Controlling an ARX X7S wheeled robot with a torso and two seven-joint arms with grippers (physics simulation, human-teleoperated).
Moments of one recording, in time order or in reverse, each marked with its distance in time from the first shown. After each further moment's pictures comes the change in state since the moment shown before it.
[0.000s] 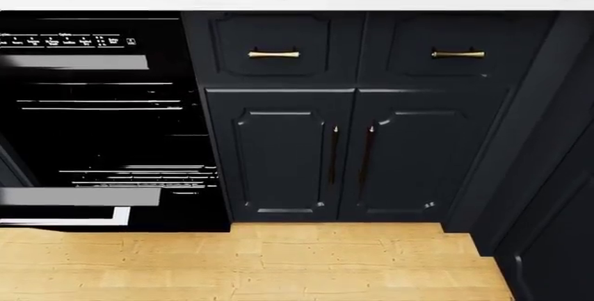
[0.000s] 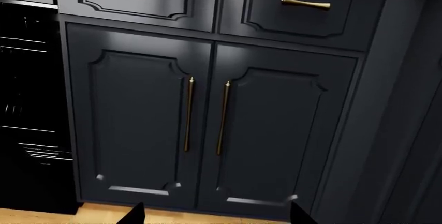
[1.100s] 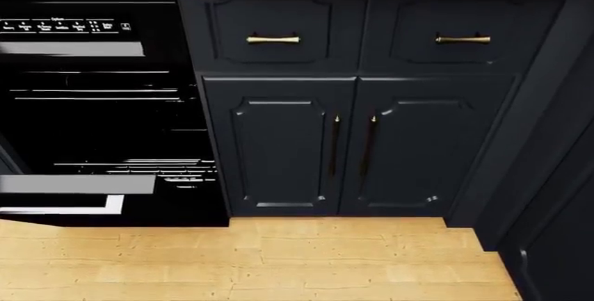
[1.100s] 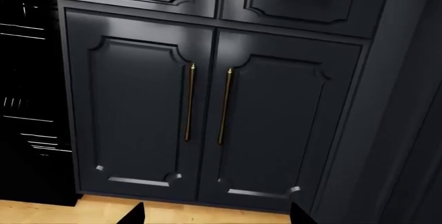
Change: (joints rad) left arm -0.008 -0.016 0.021 -0.001 -0.001 0.002 -0.027; right arm 0.006 0.013 -0.019 0.001 0.002 0.002 0.020
